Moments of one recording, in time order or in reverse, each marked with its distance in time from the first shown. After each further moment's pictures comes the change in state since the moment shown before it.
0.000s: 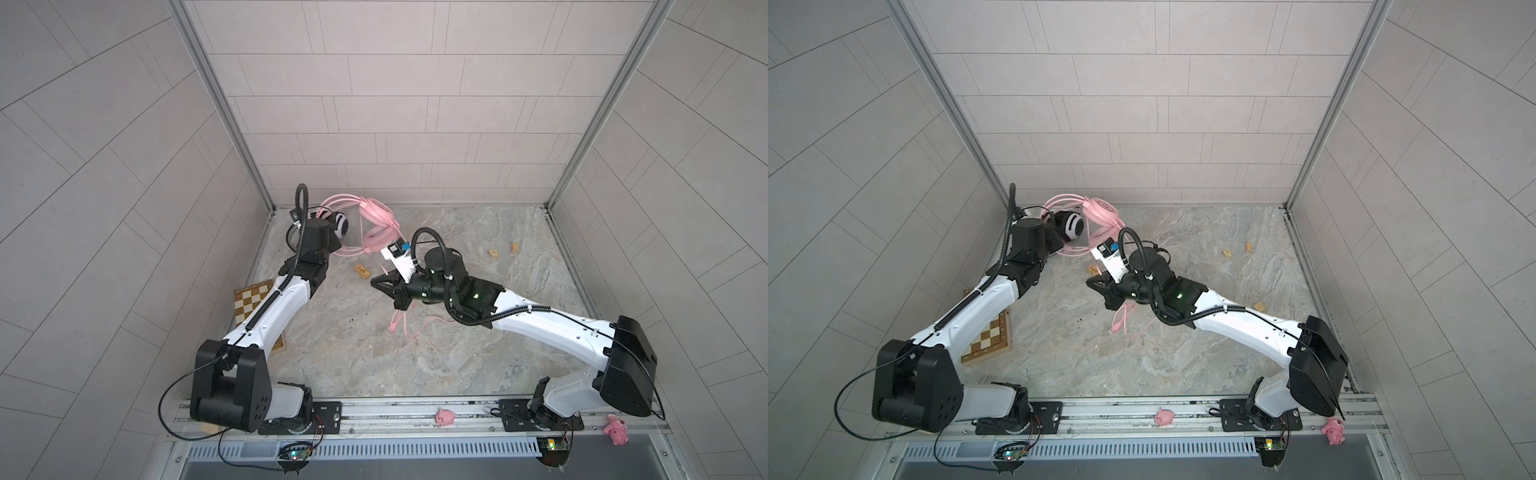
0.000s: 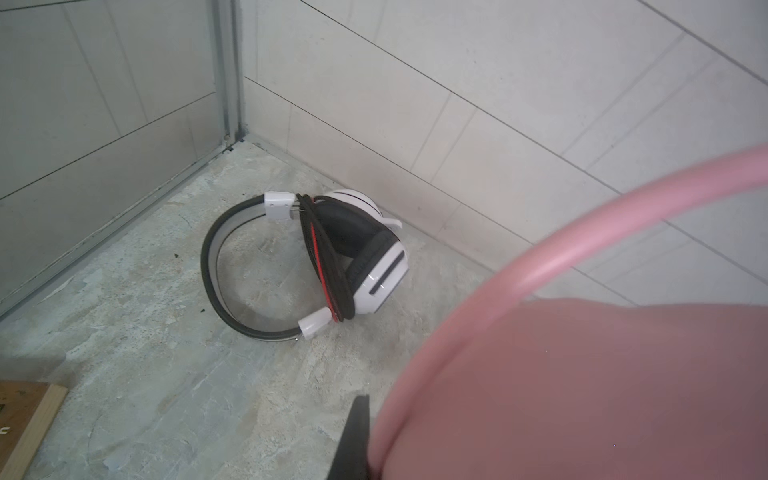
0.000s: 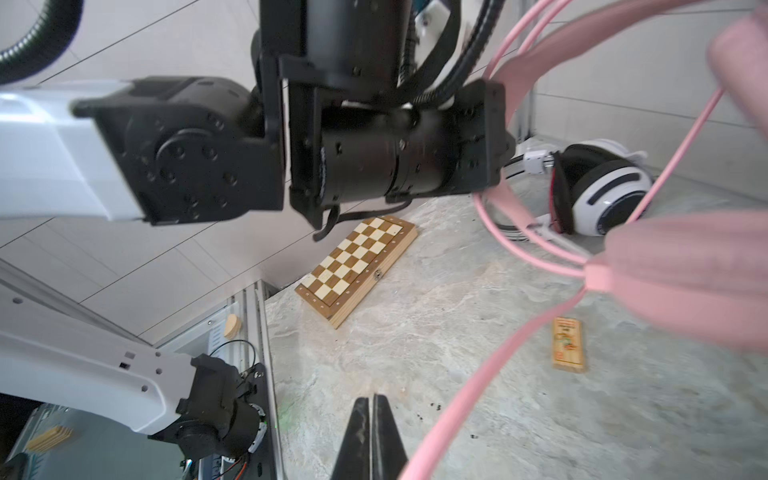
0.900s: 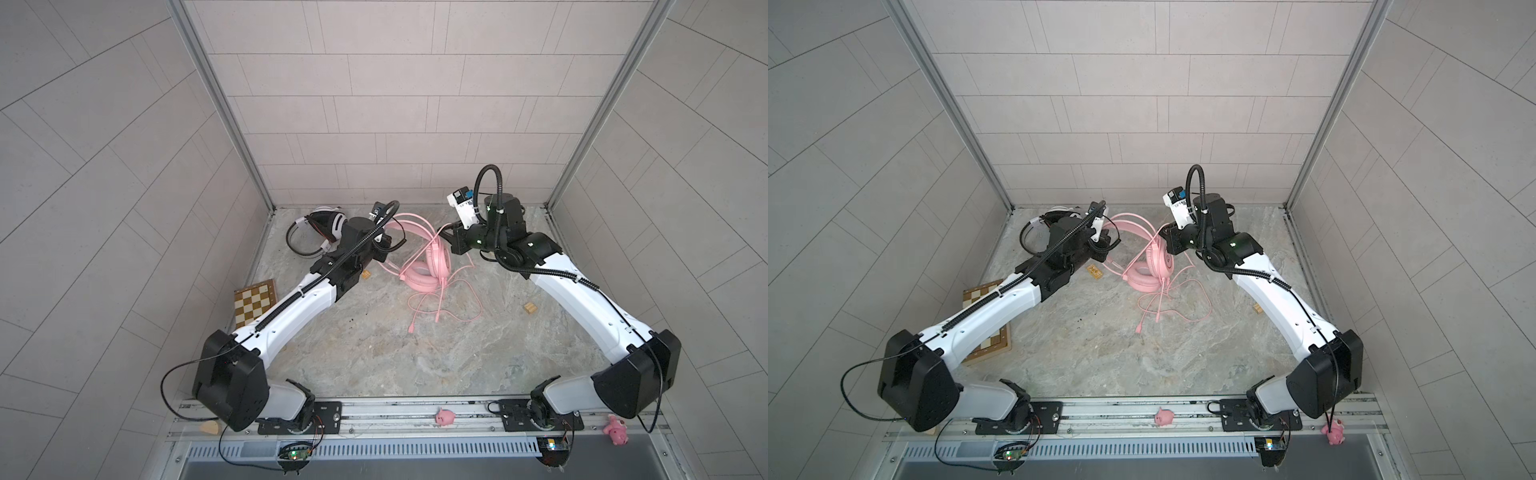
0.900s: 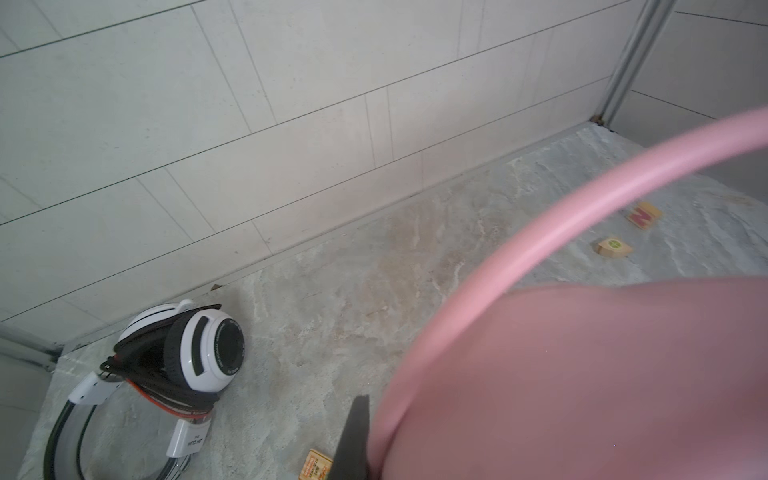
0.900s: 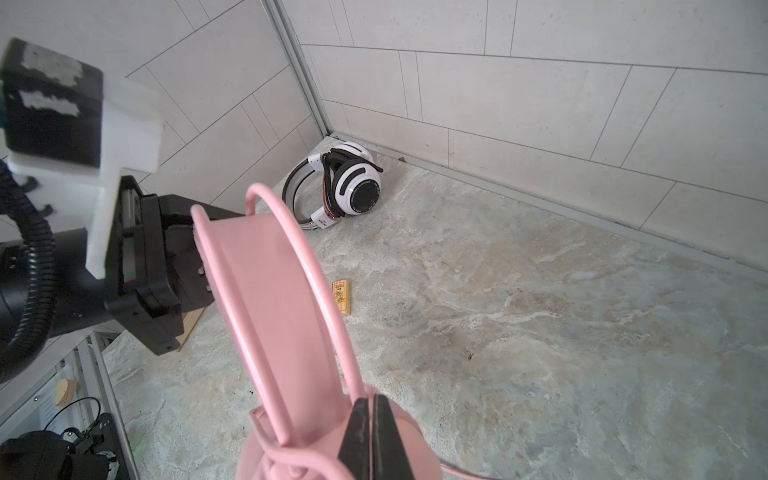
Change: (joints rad) left arm -0.297 0.026 0.138 -0.045 0.209 0.603; right arm -0.478 -0.022 0.244 -0.457 -0.046 -0.147
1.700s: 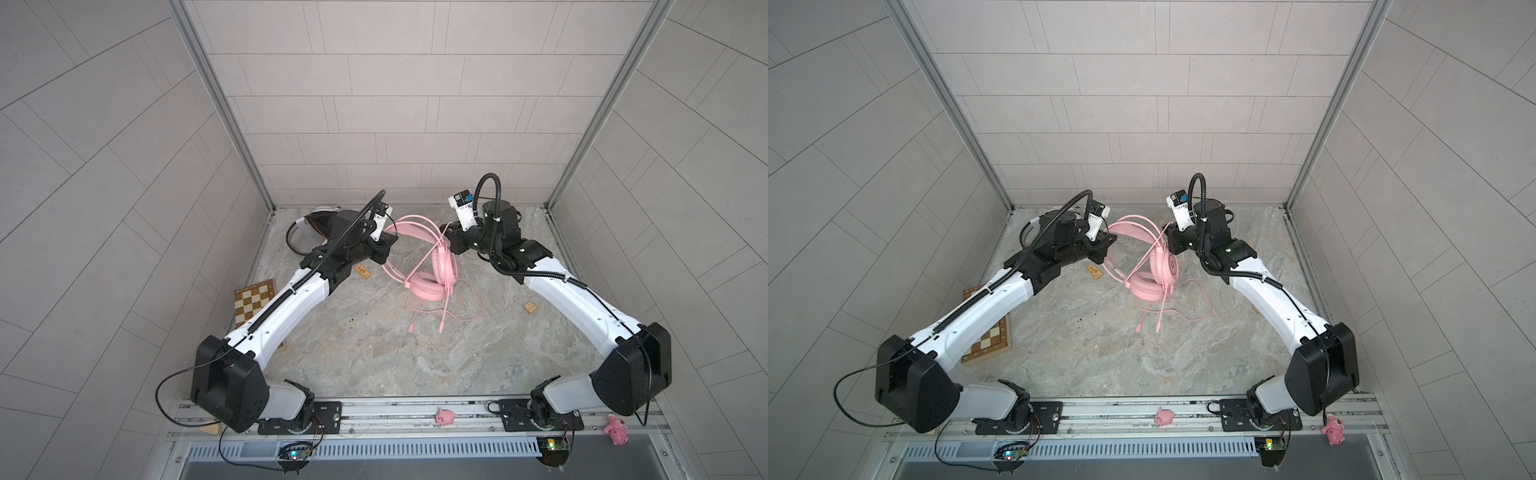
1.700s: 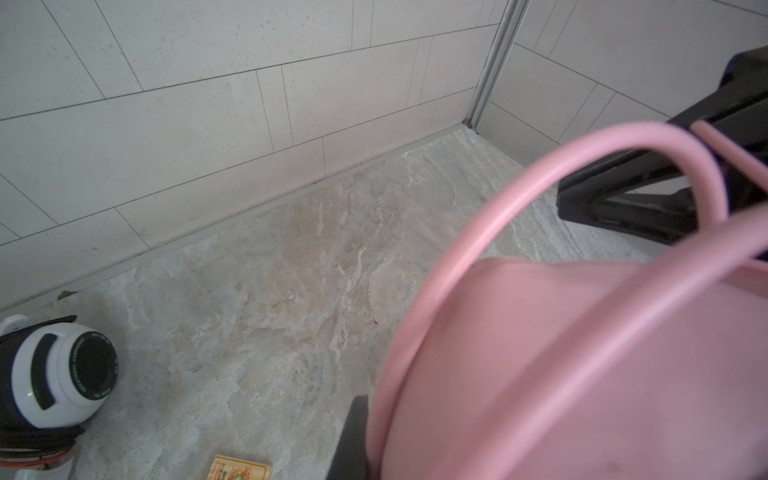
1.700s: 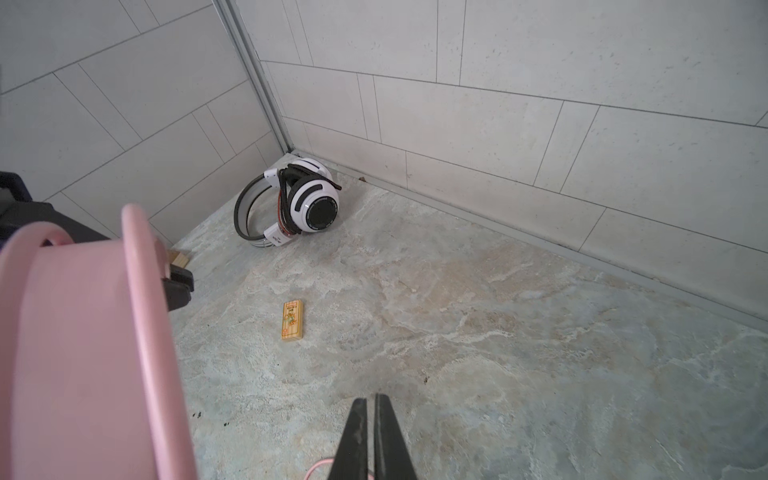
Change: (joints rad) left arm 0.060 -0.013 0.048 -0.111 0.380 -0.096; right arm -0.019 0.011 -0.151 0.242 0.090 -0.024
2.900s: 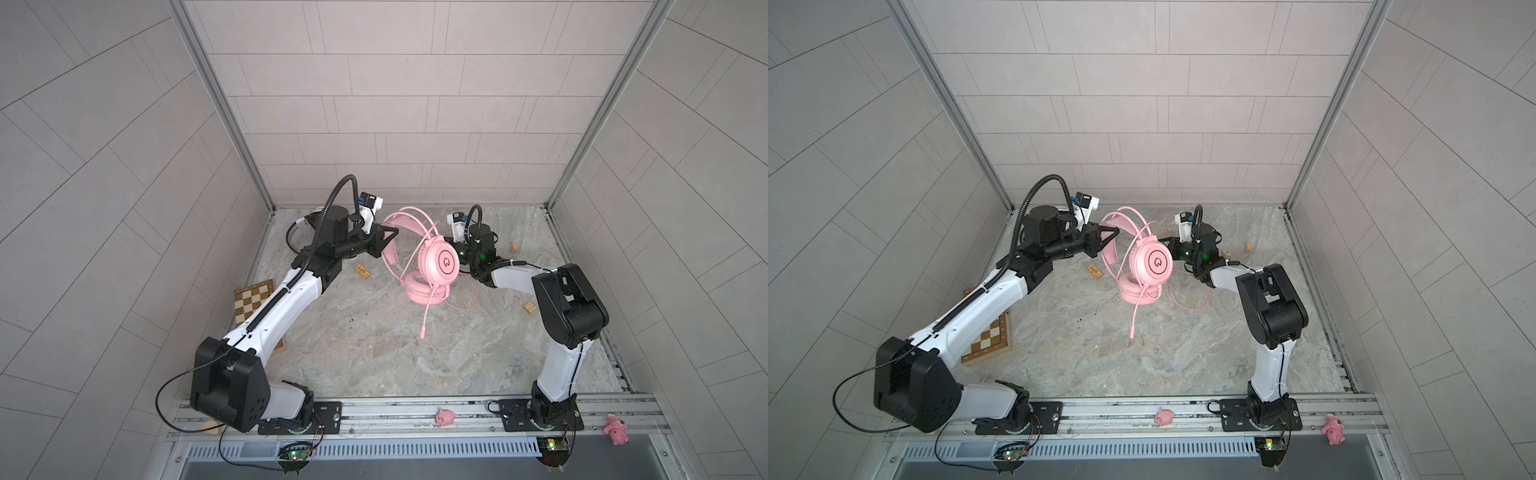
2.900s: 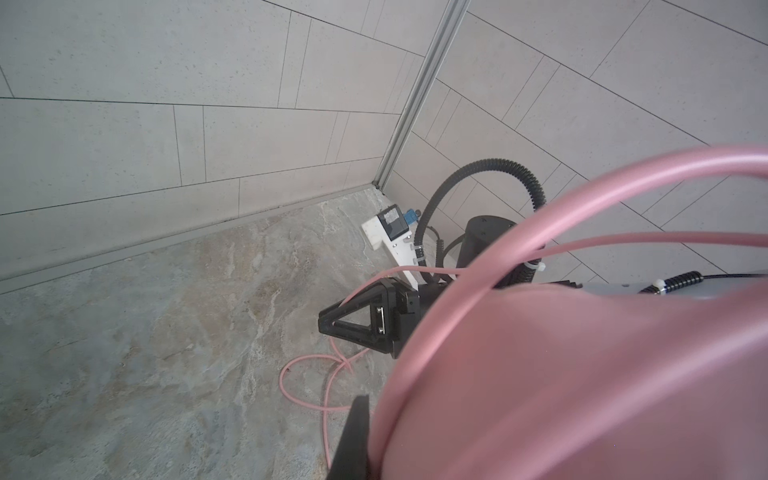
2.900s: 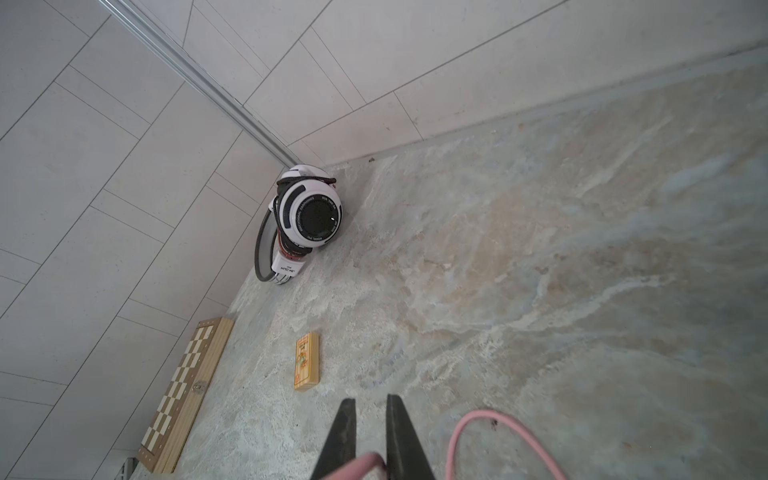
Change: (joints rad) left arm 0.110 -0.007 -0.048 0.211 0.339 -0.211; right arm -0.108 0.434 -0.234 0.728 -0.259 0.478
